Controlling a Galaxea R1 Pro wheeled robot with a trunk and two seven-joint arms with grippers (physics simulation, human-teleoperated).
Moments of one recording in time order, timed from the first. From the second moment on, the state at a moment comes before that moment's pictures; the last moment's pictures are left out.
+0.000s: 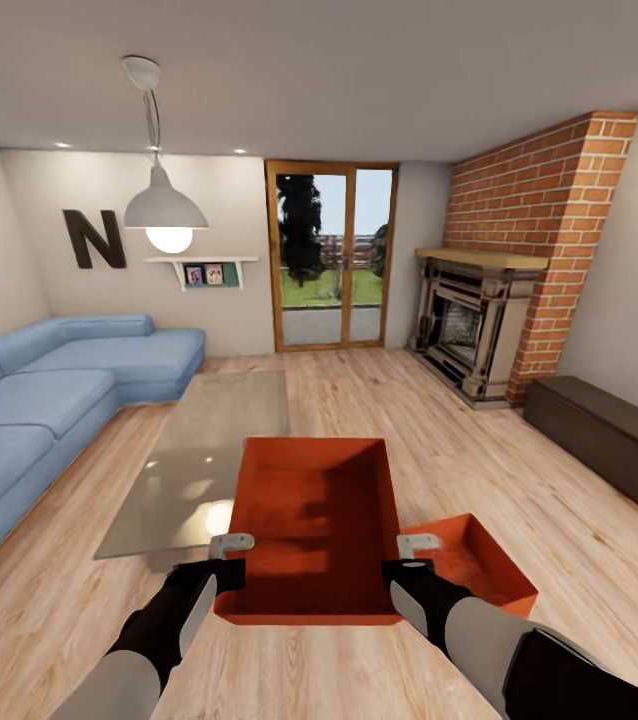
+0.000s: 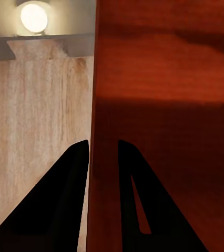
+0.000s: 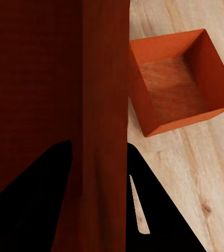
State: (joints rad) left arm -0.58 -0.08 0.02 -0.64 0.04 0.47 0.06; right arm -0.83 0.12 0.90 -0.08 -0.84 0.12 -0.33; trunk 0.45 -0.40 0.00
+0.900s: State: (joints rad) left arm -0.58 -0.08 0.02 -0.64 0.05 0.47 0.06; right arm -0.83 0.12 0.90 -0.08 -0.85 0.12 -0.33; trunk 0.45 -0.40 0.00
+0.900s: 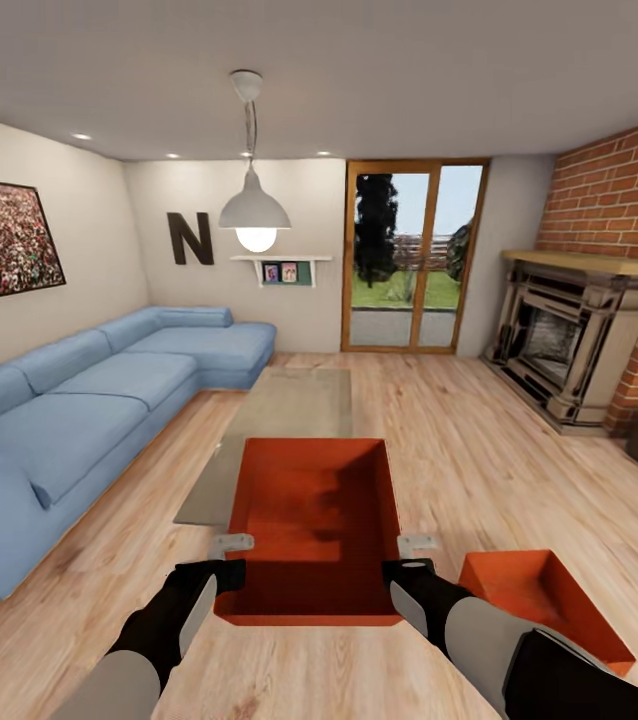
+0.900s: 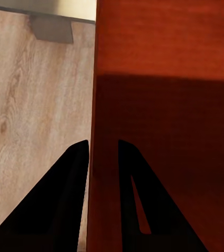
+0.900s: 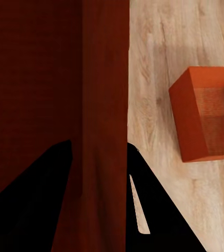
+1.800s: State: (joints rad) left arm -0.58 -0.08 0.02 -0.64 0.05 0.47 0.06; right arm -0.83 0.12 0.91 -0.08 -0.85 0.12 -0.34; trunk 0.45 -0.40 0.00
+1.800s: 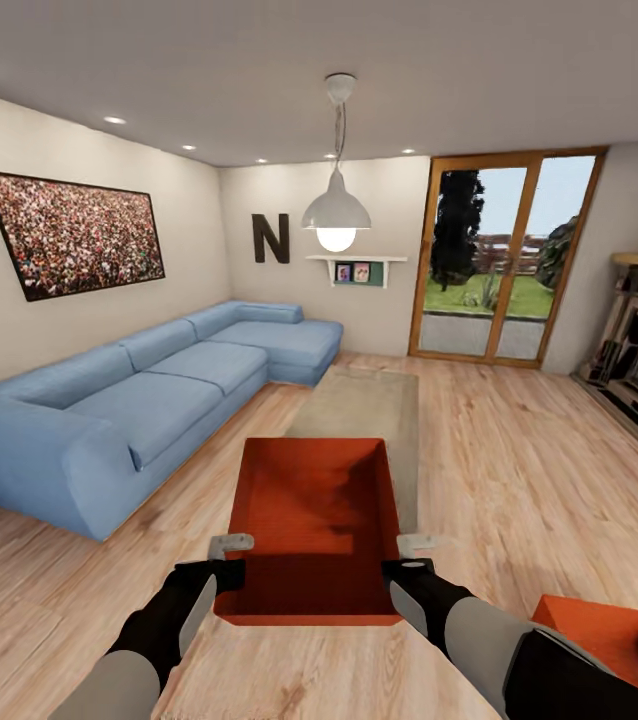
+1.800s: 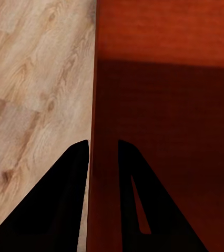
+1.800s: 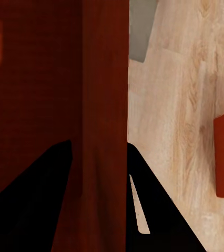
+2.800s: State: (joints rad) left arm -0.58 -0.08 0.02 -0.64 0.05 0.47 0.06; right arm -0.83 0.12 0.90 -0.08 -0.84 0.12 -0.33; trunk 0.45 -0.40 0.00
